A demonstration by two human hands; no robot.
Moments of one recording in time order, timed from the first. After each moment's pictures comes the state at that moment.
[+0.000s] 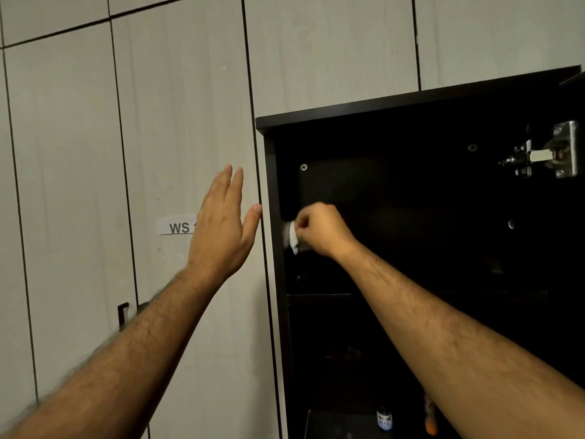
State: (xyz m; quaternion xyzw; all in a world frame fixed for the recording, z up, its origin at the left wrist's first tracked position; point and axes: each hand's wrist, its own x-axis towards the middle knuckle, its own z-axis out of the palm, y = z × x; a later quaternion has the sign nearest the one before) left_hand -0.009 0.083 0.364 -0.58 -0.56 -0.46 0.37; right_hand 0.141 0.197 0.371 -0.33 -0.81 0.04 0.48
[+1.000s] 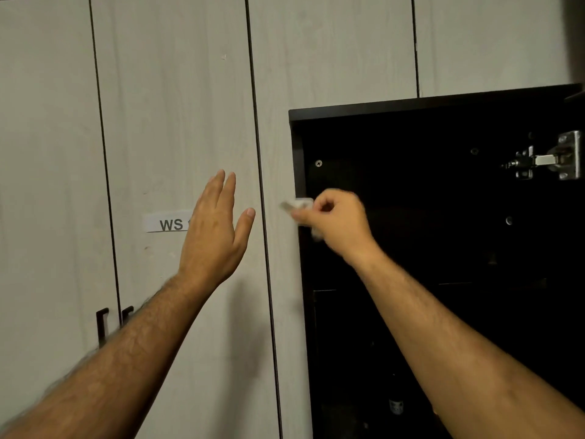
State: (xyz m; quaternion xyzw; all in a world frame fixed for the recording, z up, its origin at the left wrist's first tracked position) left_hand -0.069 0.080 0.354 -0.61 -0.53 -0.48 0.32; right_hand 0.121 0.132 0.364 -0.30 -0.69 0.19 0.63
